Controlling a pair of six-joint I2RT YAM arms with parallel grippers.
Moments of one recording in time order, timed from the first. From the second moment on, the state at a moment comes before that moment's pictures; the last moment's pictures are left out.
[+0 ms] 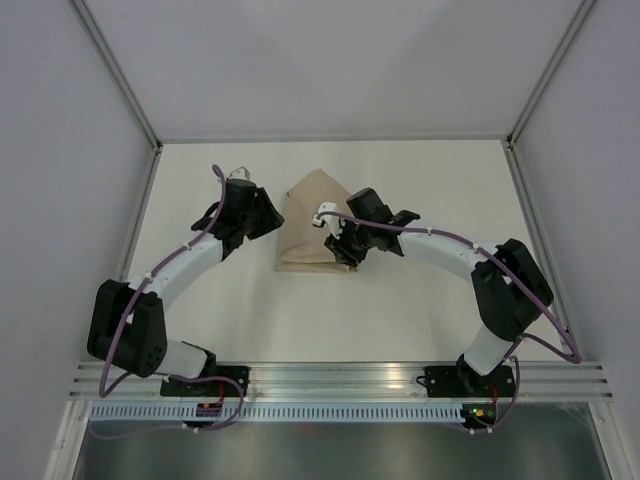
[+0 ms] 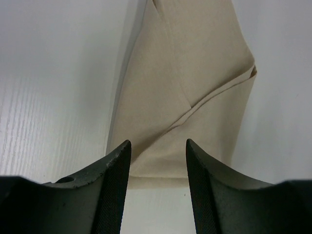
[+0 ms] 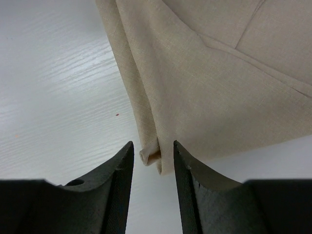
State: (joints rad) left arm -0.35 1.43 0.98 -0.23 -0.06 -0.68; right arm 0.66 1.68 1.15 -0.36 -0.35 -0.41
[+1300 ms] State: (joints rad) left arm -0.43 0.89 0.92 -0.38 -0.32 -0.83; right arm 0.87 2.15 1.60 -0.30 -0.19 -0.36
